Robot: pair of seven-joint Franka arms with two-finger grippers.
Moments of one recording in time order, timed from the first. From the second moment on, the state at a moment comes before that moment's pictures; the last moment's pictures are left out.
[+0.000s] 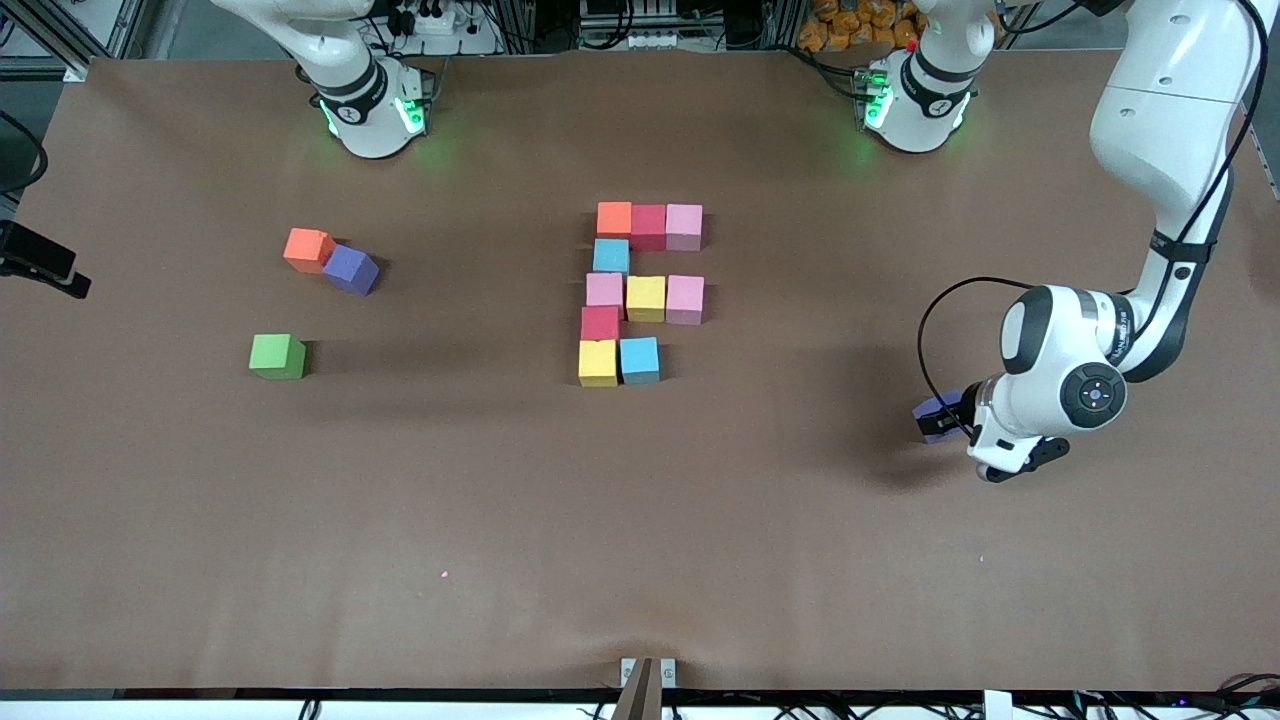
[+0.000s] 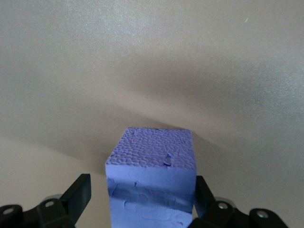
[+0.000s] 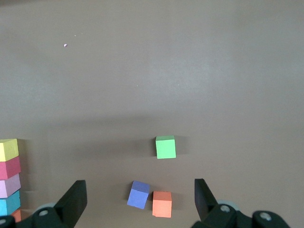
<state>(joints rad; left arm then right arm) 0.16 0.61 -0.26 -1.80 0.17 2.19 -0.56 -0.08 0.12 -0.02 -1.35 0.01 1.49 -0.06</state>
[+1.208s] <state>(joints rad) -0.13 0.55 -0.43 -1.67 0.30 2.00 -0.22 -0.07 0.13 -0.02 -1.36 0.01 1.57 -0.06</state>
